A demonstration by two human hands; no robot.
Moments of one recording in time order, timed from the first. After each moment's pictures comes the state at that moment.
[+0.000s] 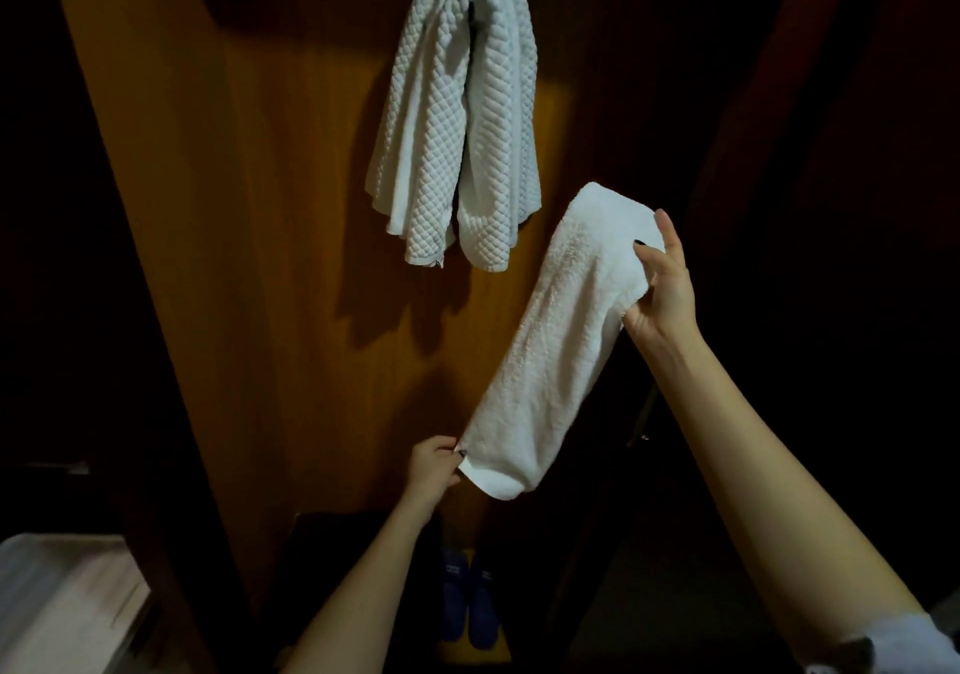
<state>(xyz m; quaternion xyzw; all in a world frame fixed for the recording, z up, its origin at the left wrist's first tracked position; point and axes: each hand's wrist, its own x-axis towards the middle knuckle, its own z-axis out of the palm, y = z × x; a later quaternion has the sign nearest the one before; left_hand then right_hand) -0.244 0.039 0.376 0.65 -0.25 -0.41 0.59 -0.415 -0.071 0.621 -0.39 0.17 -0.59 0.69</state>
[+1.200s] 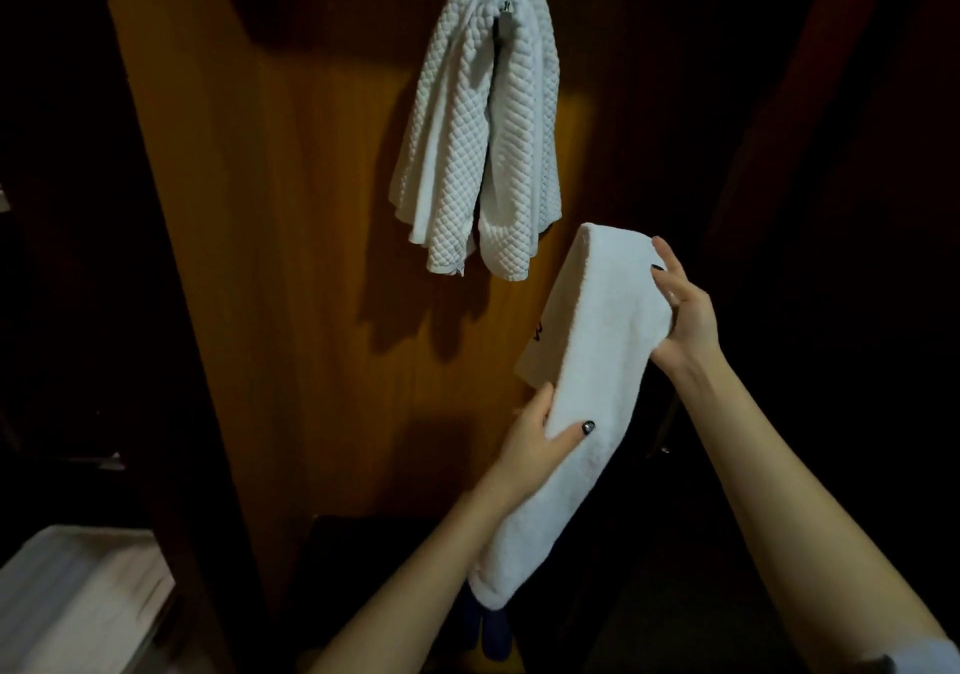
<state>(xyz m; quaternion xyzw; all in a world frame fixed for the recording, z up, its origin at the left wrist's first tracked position) -0.314 0.056 0.483 0.52 -0.55 -0.28 0.59 -0.425 -0.095 0.597 -0.41 0.14 -0.52 0.73</state>
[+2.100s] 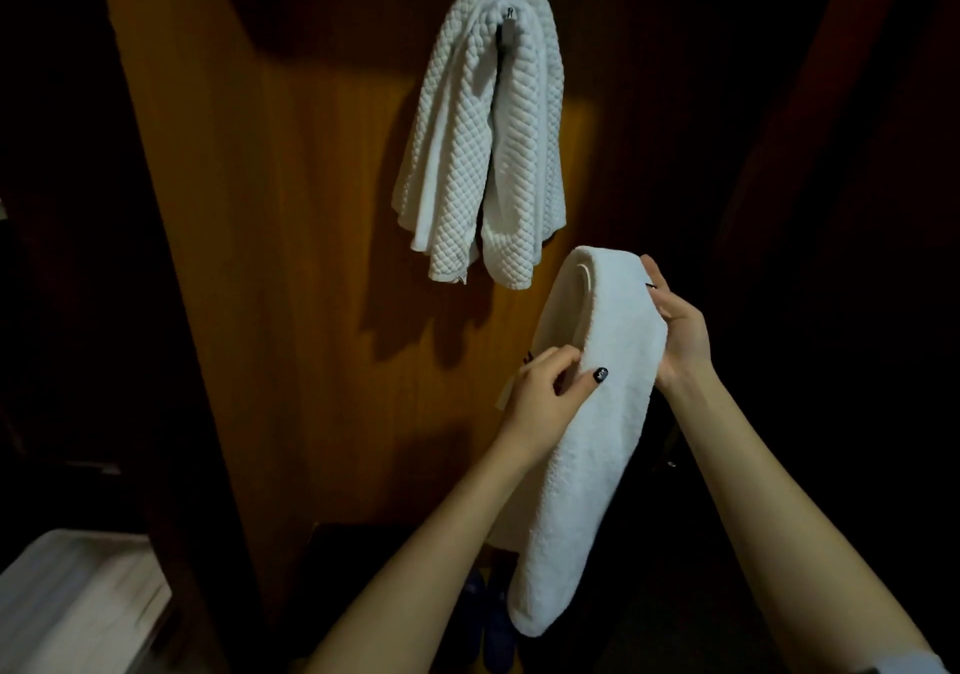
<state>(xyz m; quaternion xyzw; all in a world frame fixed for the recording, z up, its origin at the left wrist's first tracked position) -0.306 0.017 0.523 0.50 -0.57 -0.11 0.64 -0.417 -0.100 0.587 -0.38 0.08 -0.47 0.80</state>
